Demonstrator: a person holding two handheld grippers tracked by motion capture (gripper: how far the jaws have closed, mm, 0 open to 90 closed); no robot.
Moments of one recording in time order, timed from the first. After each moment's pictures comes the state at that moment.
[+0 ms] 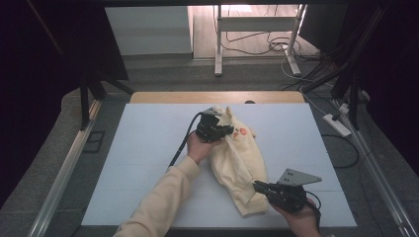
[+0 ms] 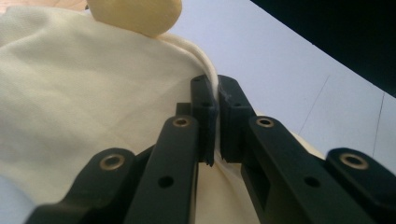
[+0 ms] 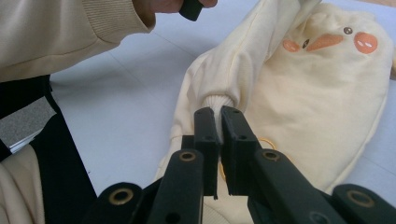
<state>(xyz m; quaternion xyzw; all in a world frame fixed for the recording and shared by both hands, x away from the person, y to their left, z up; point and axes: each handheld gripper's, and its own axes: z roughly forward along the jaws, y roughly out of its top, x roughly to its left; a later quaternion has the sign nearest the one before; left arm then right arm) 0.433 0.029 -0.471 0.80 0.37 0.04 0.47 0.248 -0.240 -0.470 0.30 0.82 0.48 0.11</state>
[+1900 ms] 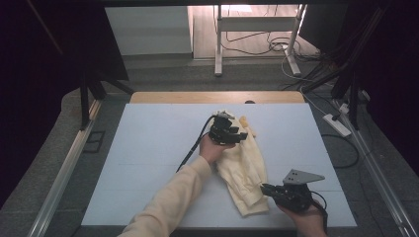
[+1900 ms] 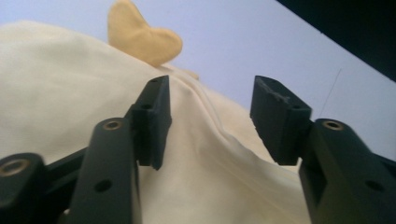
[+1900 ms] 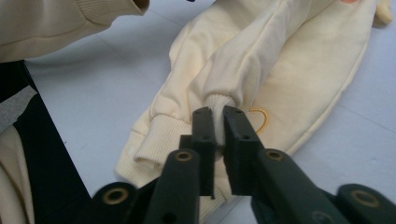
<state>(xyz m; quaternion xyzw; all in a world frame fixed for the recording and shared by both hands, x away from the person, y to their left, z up) 0.444 -0.004 -0.488 0.81 0.37 0.02 0.46 0.255 -0.260 -0.484 0.33 0.83 0.44 0.09</state>
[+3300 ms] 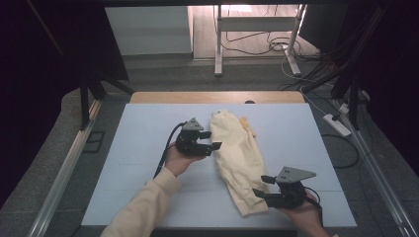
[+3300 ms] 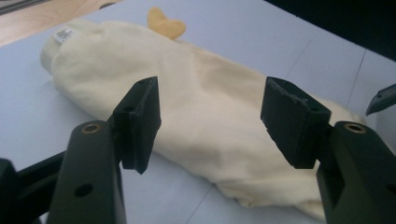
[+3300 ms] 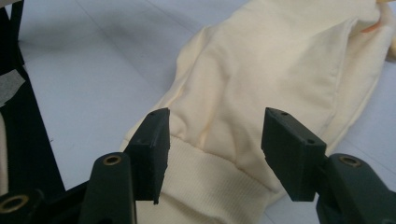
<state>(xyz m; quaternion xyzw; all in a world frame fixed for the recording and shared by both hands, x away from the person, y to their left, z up) 0.367 0.086 -0.458 0.82 0.33 0.08 0.46 0.265 -0.247 -0.484 0.27 0.85 0.43 0.11</state>
